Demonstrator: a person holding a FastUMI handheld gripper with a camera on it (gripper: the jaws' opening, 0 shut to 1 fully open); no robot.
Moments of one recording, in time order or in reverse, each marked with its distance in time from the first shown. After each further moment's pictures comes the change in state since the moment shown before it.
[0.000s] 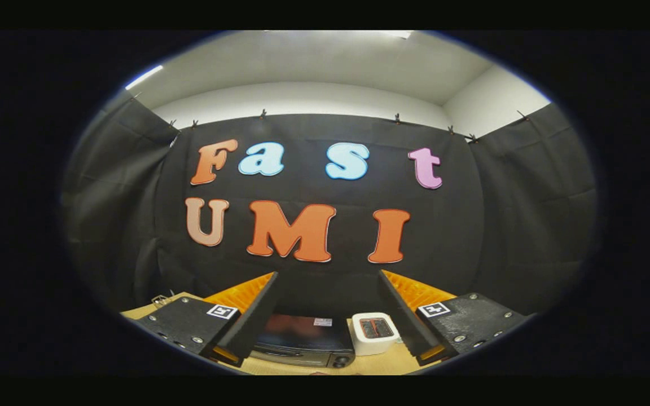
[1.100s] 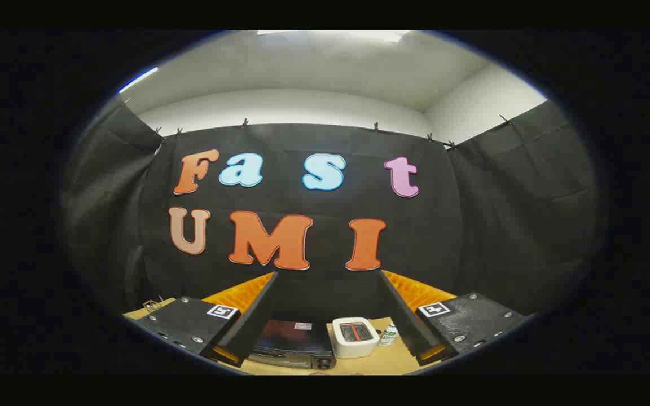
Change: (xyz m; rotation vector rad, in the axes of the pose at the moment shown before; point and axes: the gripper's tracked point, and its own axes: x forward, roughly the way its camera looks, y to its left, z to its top) arm -0.027 -0.049 0.040 0.011 -0.080 -0.096
